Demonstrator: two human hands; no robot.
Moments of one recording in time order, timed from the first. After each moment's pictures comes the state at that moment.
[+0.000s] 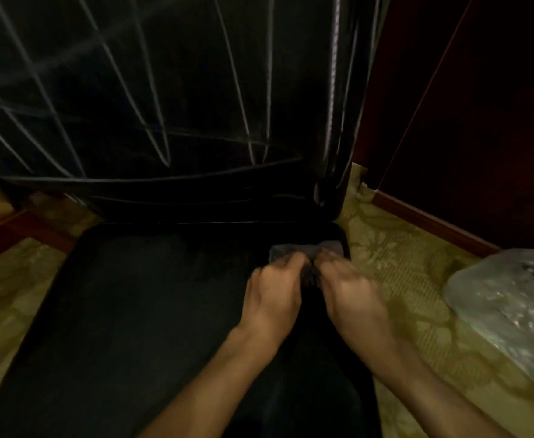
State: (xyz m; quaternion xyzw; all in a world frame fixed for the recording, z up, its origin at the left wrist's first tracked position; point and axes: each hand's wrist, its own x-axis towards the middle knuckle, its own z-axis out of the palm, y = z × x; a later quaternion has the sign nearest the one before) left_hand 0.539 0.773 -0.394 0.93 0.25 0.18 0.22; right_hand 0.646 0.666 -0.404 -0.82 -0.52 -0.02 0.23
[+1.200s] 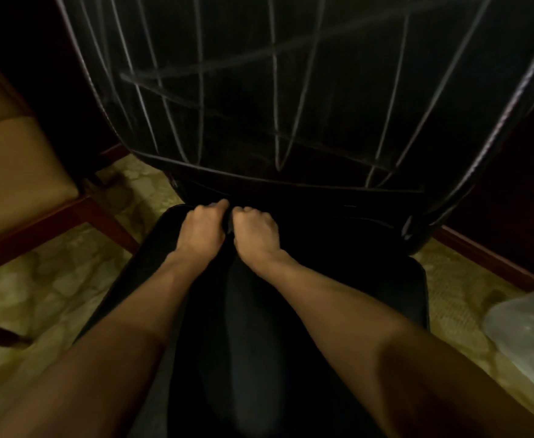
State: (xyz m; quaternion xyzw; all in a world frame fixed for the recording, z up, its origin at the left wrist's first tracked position) left_hand 0.446 0.963 -0.364 0.90 0.42 0.09 0.10; right_hand 0.540 0.898 -0.368 -0.81 -0.57 0.06 0.12
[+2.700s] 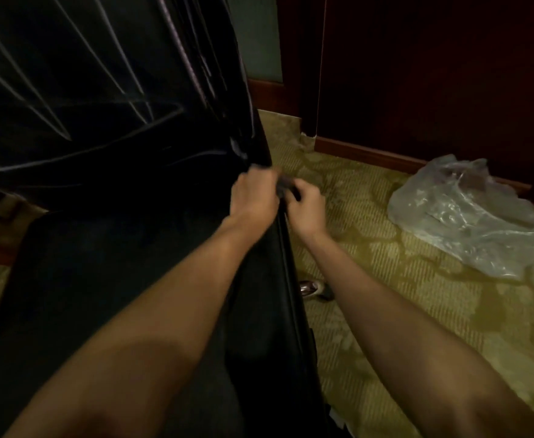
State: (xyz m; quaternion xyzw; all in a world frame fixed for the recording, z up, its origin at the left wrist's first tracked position) left_hand 0.635 0.734 -0.369 0.97 0.22 0.04 0.10; right_hand 0.687 0.649 -0.433 -0.80 -0.18 0.14 0.55
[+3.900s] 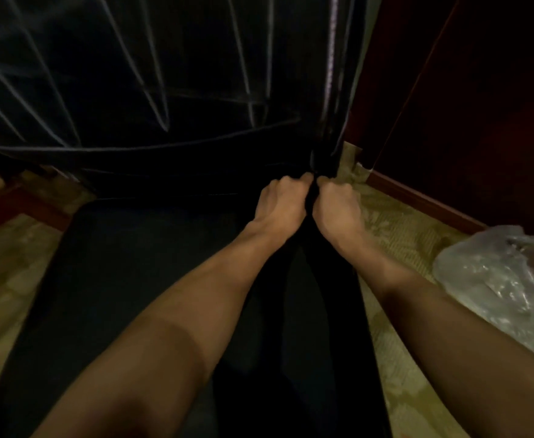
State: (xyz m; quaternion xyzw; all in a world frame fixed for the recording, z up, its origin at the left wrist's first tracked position) left_hand 0.603 0.827 -0.366 0.96 0.24 0.06 0.14; right_hand 0.685 0.745 -0.381 -0.90 -0.39 0.06 0.17
